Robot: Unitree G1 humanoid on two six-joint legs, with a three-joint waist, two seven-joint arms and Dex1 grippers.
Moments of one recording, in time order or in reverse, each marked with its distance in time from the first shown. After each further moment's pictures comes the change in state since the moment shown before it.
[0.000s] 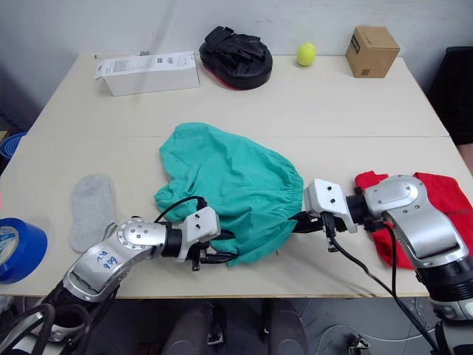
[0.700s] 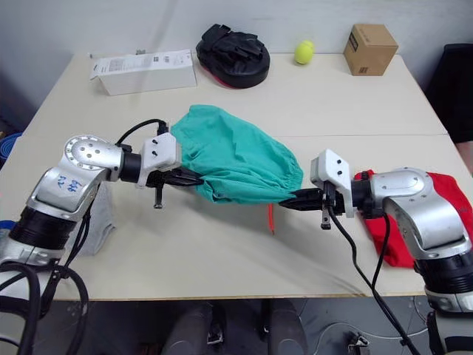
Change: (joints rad) left arm -0.376 0.121 0.132 0.437 0.016 -0.310 -0.326; right arm -0.032 0.045 -0.086 -0.010 0.136 0.185 -0.156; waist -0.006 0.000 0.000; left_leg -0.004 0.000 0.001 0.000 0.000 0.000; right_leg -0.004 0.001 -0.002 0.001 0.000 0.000
